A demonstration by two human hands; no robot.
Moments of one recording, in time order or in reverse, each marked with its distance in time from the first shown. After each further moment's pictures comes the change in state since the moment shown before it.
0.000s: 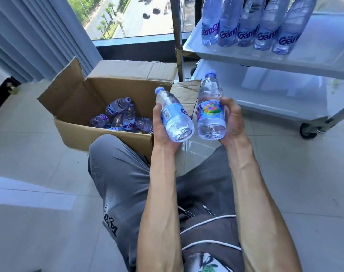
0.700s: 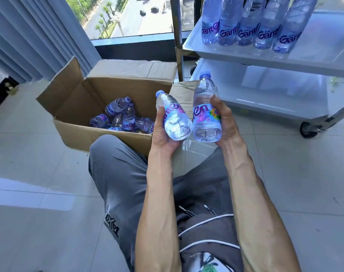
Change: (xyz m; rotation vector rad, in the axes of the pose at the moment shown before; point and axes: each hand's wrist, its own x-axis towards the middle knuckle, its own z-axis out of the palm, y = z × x) left_hand -0.002 0.003 -0.013 -0.024 -0.059 -0.113; right_hand 0.011 0.016 -0.004 -0.081 -0.004 0.016
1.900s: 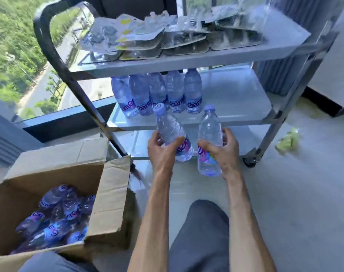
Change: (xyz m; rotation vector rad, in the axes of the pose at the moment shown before) left_hand 0.177 -0.107 0.182 0.919 0.180 0.470; right_hand -0.018 -0.193 -0.142 -0.698 0.842 -0.493
